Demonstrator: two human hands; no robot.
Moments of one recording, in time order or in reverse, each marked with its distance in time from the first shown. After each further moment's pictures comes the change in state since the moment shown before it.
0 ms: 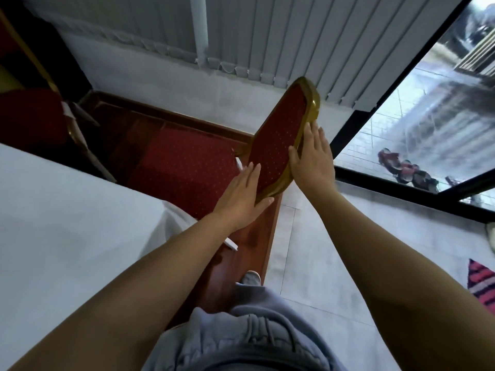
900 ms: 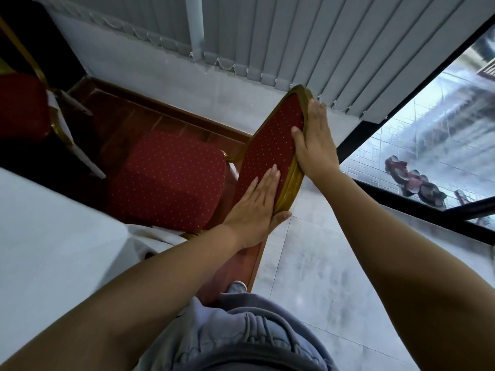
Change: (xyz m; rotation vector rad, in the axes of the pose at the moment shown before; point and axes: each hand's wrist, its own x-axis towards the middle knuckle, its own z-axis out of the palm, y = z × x) left_hand 0.092 0.034 0.033 0.162 0.006 0.214; right_hand 0.129 0.041 0.005 0.232 -0.042 -0.196
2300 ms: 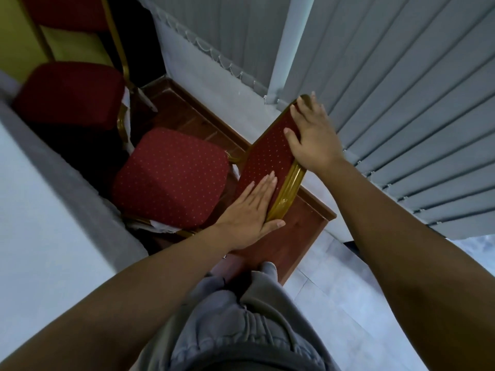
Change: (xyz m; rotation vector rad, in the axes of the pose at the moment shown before) left_hand 0.105 -0.180 -0.074 0.095 0.143 -0.279; right_hand 0.267 -0.101 0.096 -0.278 -0.244 -0.557
